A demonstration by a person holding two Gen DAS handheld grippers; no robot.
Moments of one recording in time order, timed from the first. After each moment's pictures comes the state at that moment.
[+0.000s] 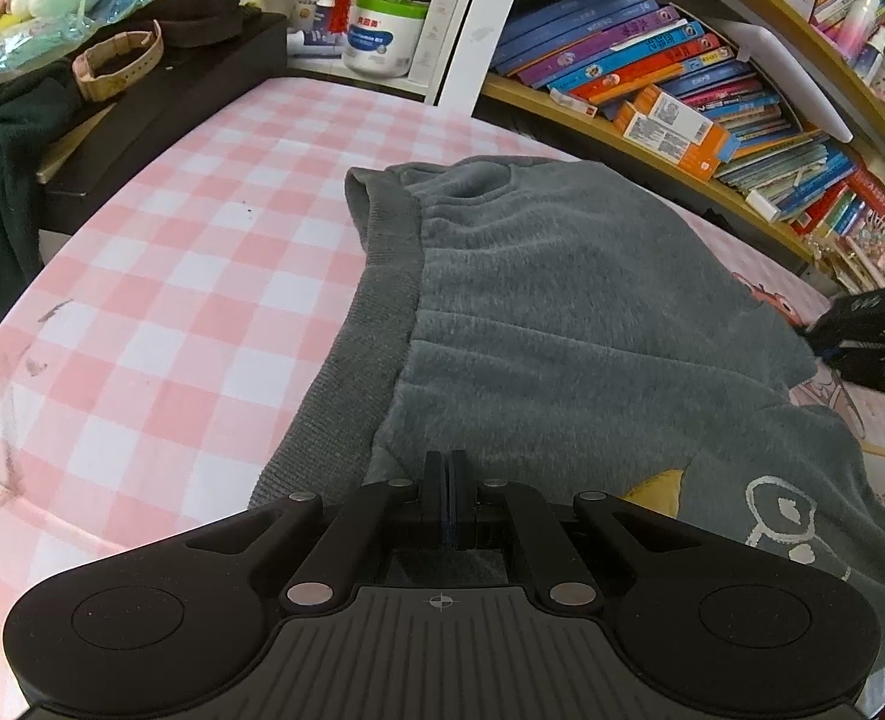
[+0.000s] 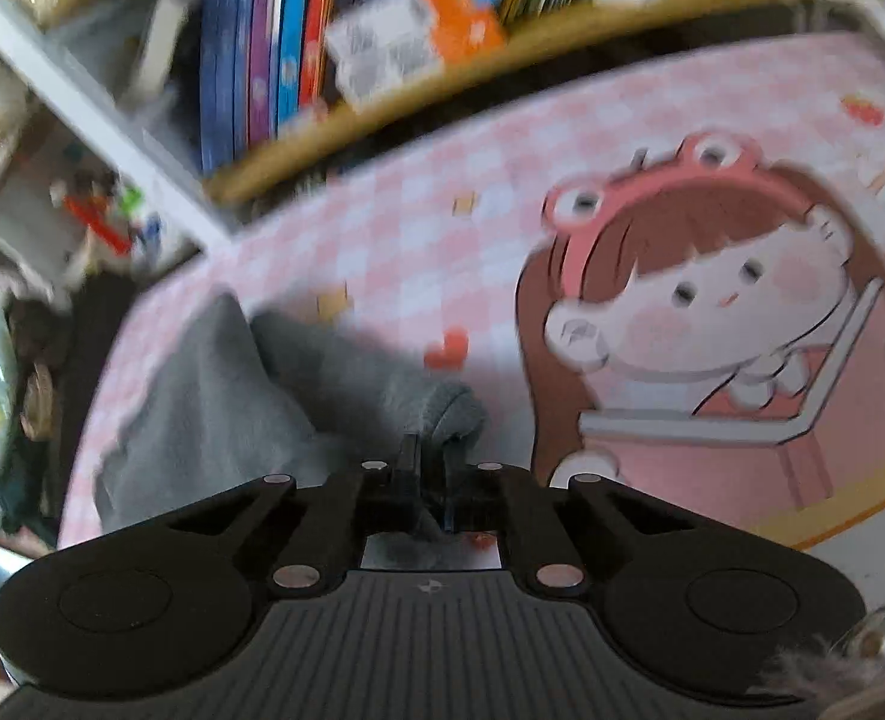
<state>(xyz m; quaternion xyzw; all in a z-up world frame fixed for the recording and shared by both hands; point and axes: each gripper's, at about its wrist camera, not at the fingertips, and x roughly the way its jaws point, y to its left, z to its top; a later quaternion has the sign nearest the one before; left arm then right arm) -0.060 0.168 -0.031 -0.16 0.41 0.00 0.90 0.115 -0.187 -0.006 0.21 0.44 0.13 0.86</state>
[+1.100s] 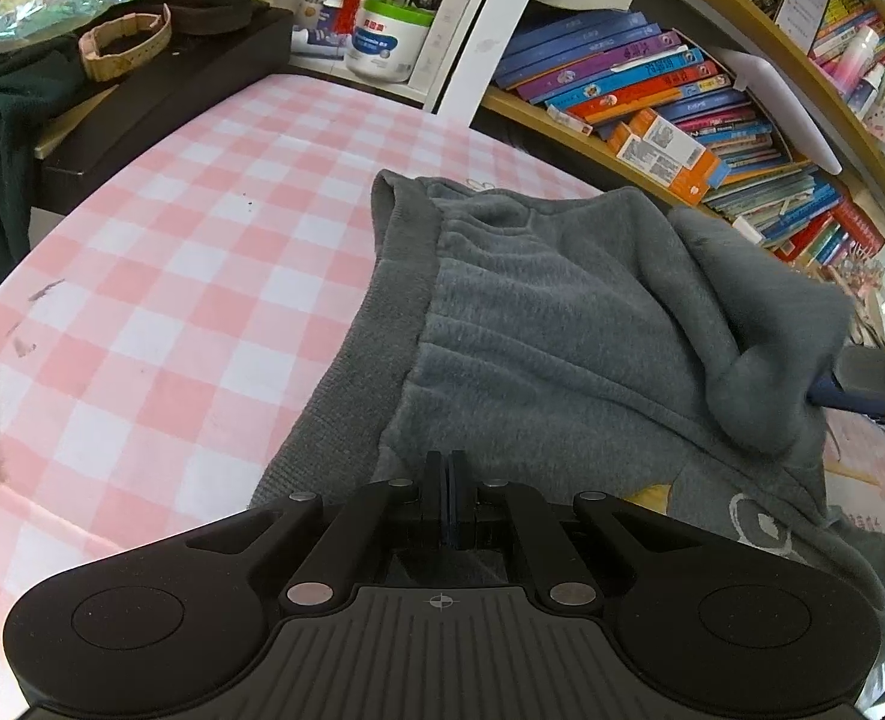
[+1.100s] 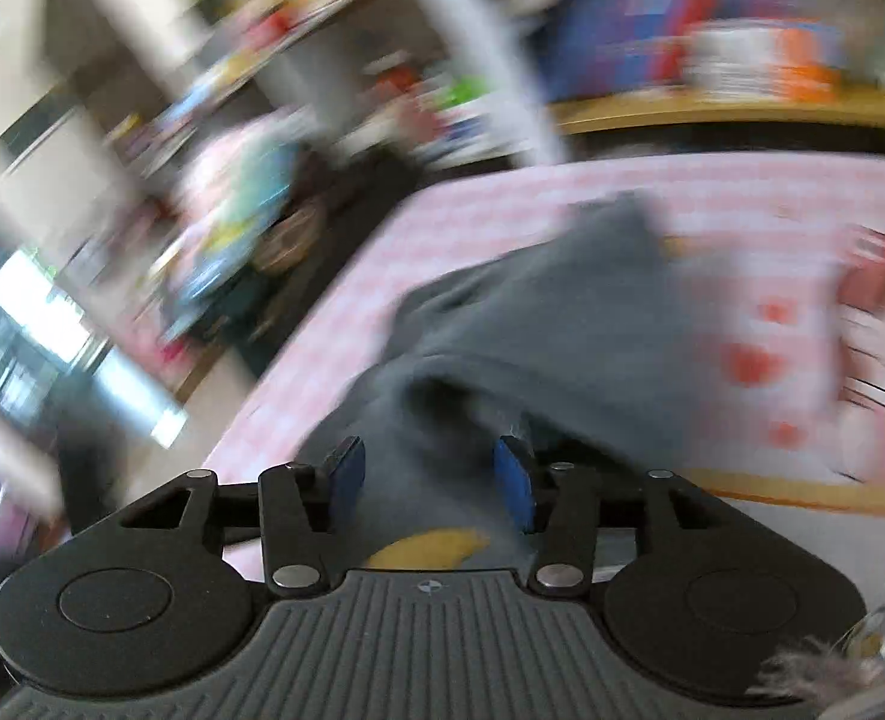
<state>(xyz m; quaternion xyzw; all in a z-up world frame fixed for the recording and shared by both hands) -0.061 0.182 -0.039 -0.19 0.40 -0.02 0.90 0.022 -0.117 0.040 0.13 0.42 0.32 0.84</state>
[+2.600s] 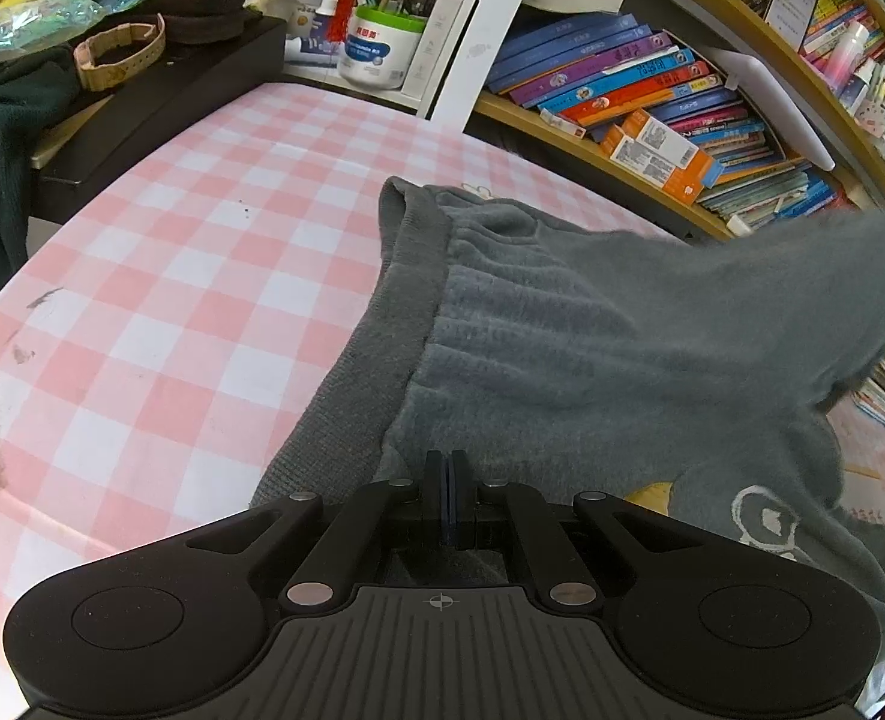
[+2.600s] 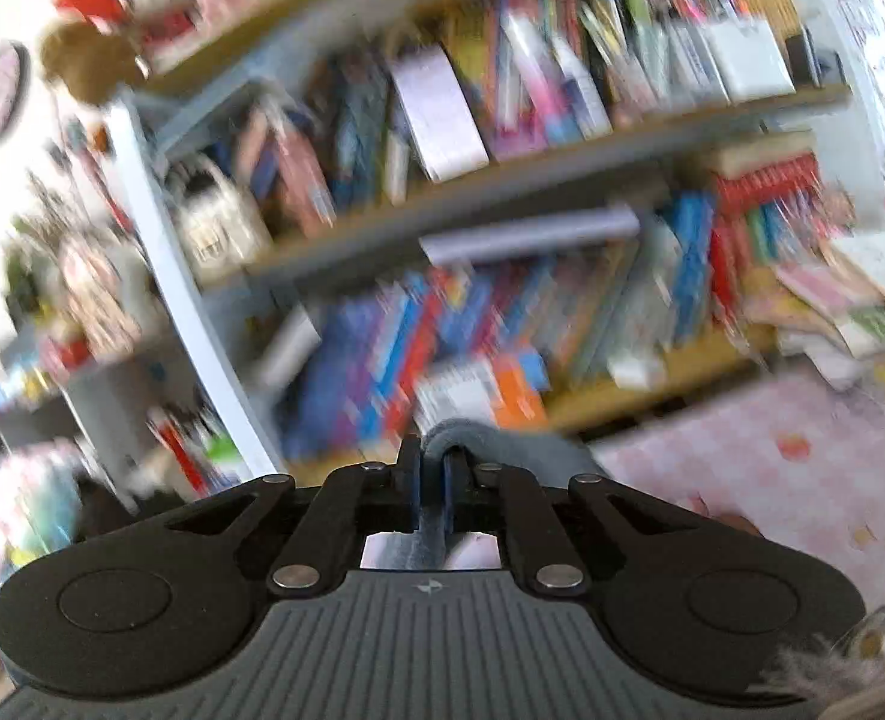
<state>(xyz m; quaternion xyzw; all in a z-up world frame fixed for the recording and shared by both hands) -0.062 0.185 -0.042 -0.18 0.39 -0.02 0.90 0.030 -0.193 0.078 0.17 0.20 0.09 0.96</state>
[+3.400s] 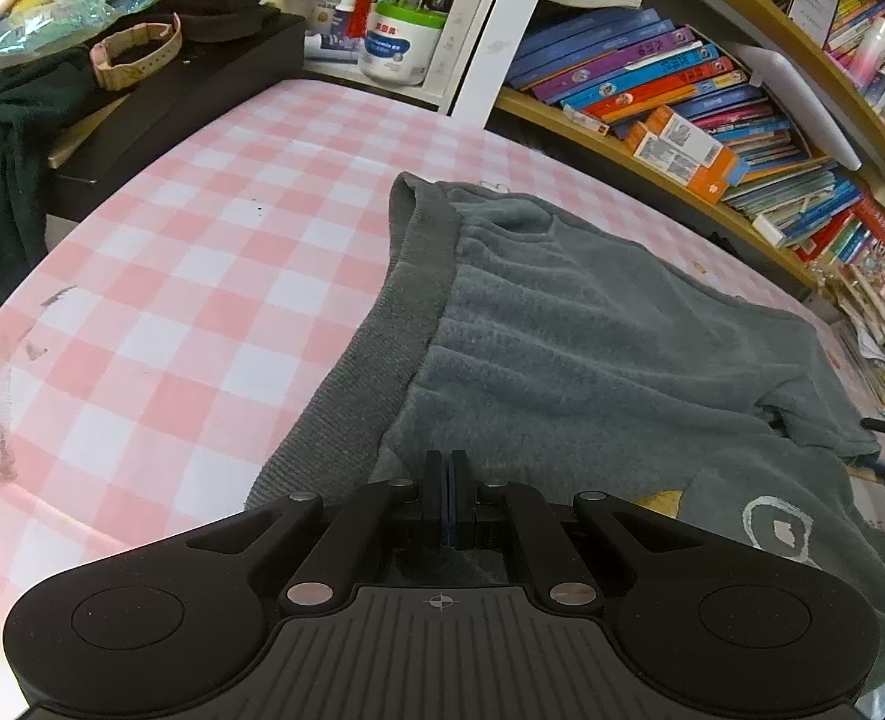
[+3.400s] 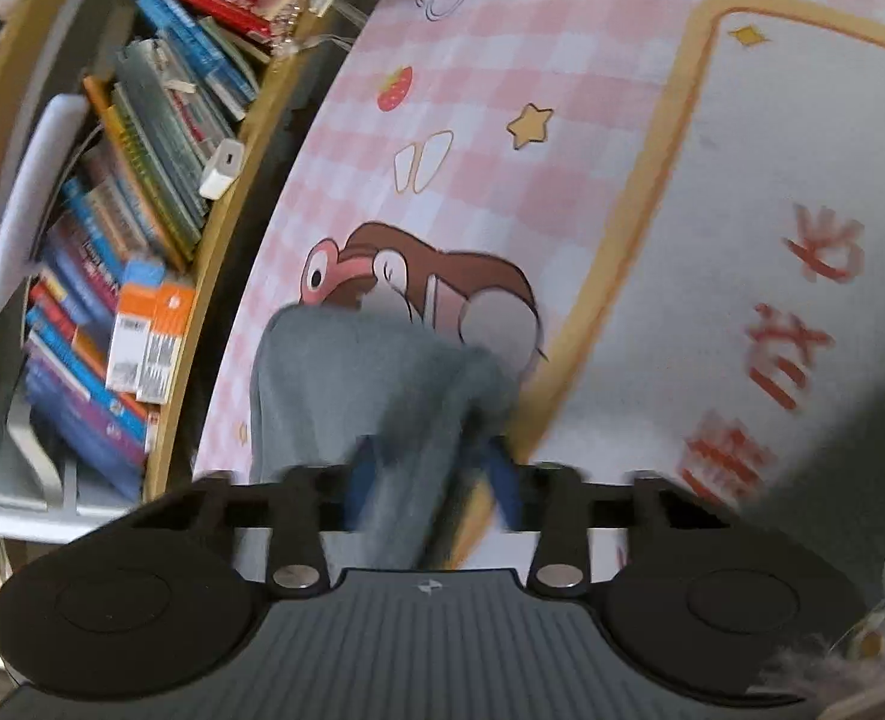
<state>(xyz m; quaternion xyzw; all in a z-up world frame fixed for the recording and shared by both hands) -0.055 0.173 -0.037 -0.17 0.40 0.01 0.90 0.073 -0.355 -0.040 0.50 0.41 -0.08 0.76</state>
